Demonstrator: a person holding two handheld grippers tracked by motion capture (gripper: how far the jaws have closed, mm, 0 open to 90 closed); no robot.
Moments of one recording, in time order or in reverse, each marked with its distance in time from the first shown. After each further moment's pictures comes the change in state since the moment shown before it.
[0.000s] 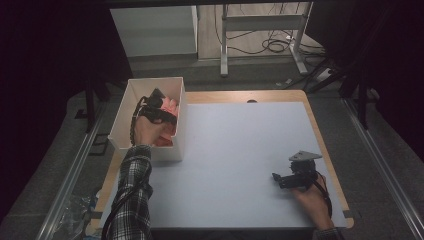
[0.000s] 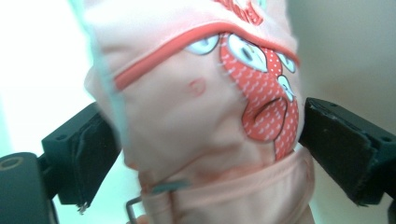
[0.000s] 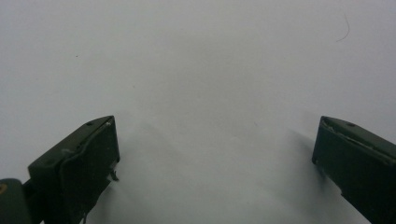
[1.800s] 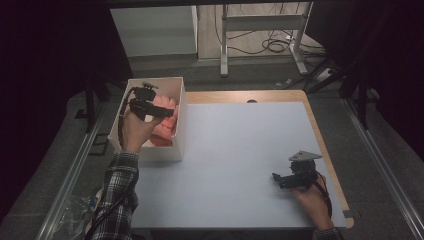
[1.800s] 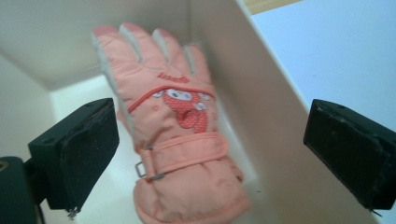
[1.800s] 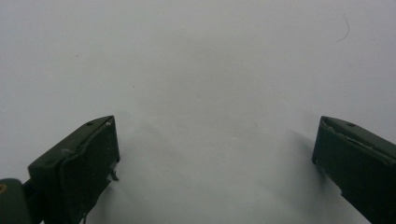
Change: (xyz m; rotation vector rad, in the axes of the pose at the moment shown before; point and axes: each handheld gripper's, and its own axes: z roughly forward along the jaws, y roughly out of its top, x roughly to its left) left arm -0.023 -0.025 -0.090 -0.281 -0.036 0.159; right arm 0.000 0.000 0.000 0.000 -0.002 -0.001
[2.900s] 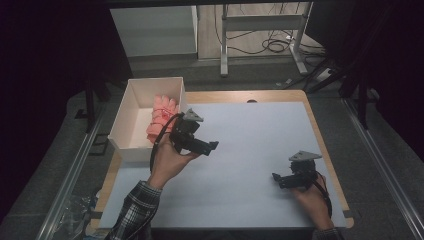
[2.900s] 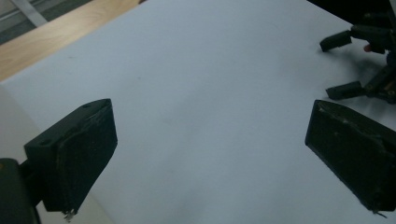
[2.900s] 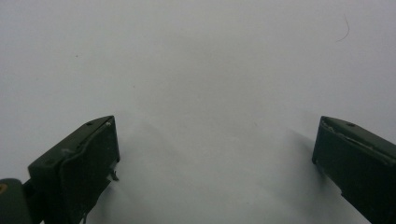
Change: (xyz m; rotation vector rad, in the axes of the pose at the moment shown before) left arm -0.140 -0.047 -0.005 -0.104 -0.309 0.317; right arm 0.000 0.000 0.000 0.002 0.000 -0.001
